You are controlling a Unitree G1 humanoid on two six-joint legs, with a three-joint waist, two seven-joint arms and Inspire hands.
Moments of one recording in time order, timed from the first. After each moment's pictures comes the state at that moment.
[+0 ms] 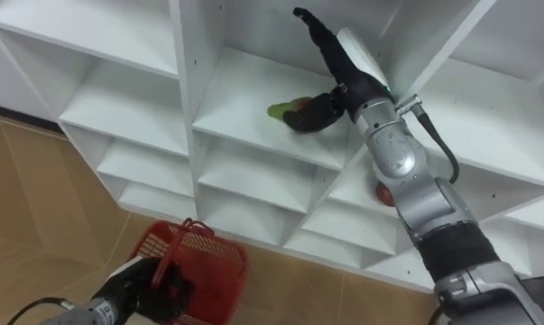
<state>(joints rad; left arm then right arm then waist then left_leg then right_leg) 0.00 0.32 -0.20 0.84 -0.02 -0.13 -0.30 -0.51 -0.43 0.29 0.53 -0.19 -0.19 -0.04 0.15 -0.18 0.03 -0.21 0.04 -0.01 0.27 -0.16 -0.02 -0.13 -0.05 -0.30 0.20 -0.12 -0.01</state>
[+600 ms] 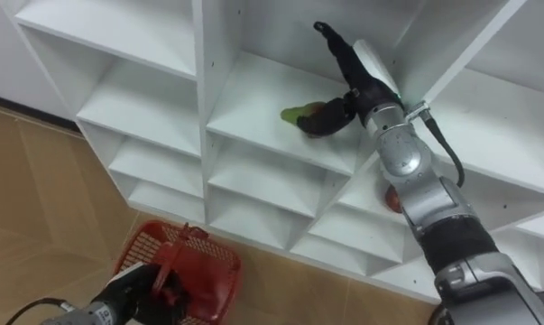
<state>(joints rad) 0.00 0.31 -0.18 0.84 0.06 -0.11 -0.33 -0.55 -0.43 0.29 0.67 -0.15 -0.19 -0.04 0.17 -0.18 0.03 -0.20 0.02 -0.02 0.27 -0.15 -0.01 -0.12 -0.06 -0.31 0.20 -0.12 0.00</state>
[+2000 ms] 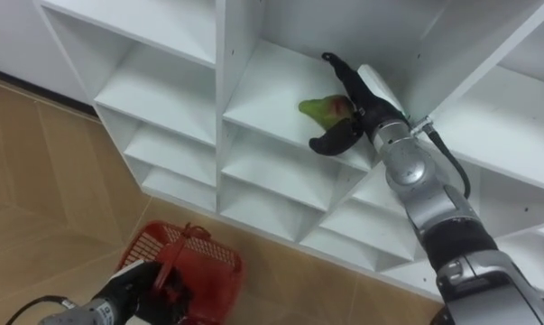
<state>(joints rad) -0.01 0.30 -0.16 0.82 0.06 -0.08 -0.34 -0.57 -0.43 0.29 0.81 -0.20 -0.22 -0.01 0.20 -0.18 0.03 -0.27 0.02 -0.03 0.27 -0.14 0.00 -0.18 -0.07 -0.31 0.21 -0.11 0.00</state>
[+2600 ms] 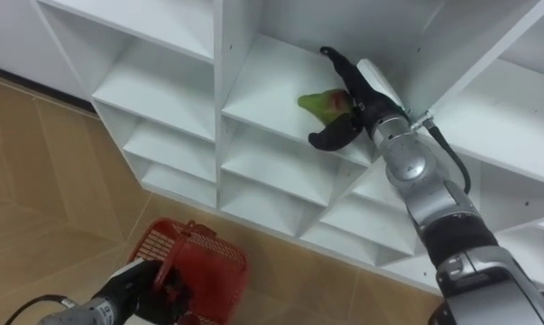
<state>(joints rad) -0.01 0.30 -0.16 0.82 0.06 -0.09 -0.33 -0.59 -0.43 0.28 0.83 -0.19 -0.22 0.03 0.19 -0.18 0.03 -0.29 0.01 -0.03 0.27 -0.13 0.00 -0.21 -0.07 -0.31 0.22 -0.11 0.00</state>
